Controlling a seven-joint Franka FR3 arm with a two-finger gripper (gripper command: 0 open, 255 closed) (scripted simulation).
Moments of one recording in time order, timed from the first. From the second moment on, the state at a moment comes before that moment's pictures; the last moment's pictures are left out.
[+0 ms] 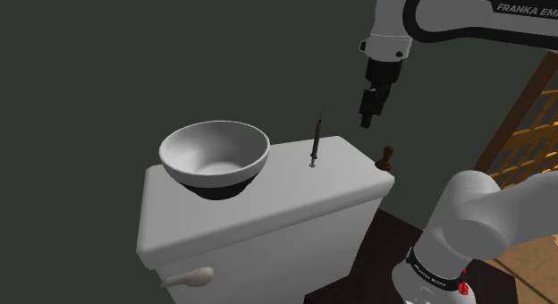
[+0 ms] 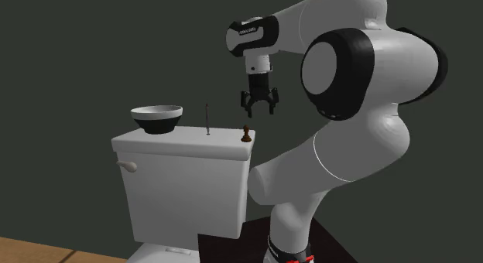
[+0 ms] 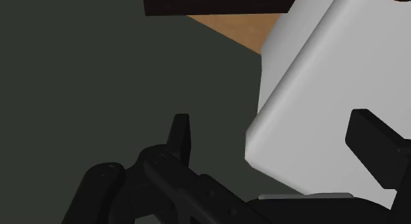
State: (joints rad) arm 0.02 -0.82 -0.01 -2.31 -0.10 1.45 -0.02
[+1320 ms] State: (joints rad) arm 0.16 -1.16 0.02 -2.56 0.11 1.46 -0.08
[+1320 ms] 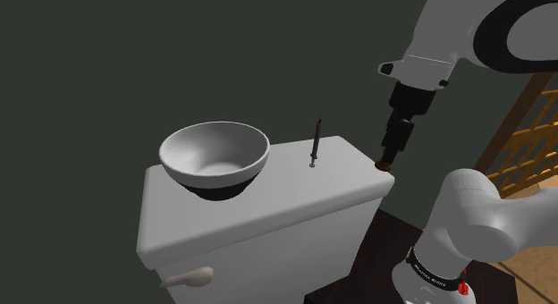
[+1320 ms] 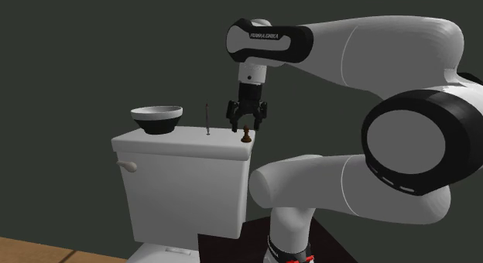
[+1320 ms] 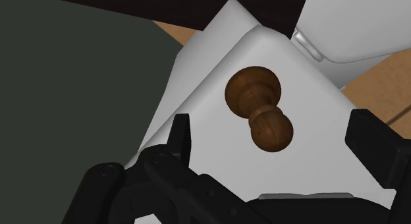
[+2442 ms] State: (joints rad) arm 0.16 -1.16 0.02 -2.56 0.11 1.46 -0.08
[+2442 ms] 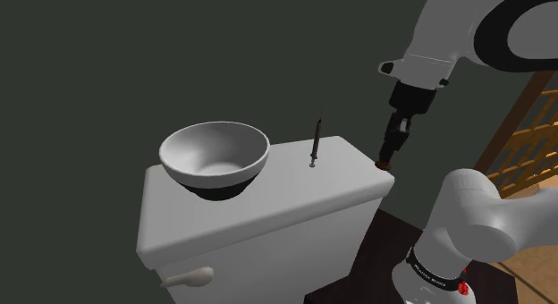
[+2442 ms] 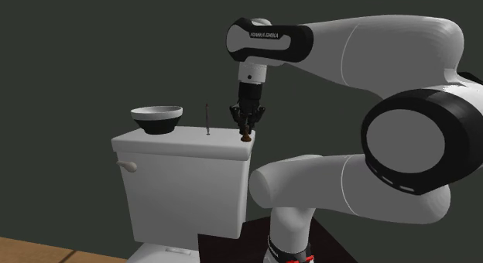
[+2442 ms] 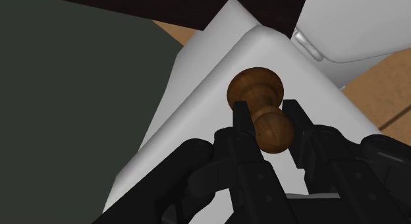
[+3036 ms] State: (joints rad) arm 0.16 -1.10 0.02 -2.42 0.10 1.38 -0.08
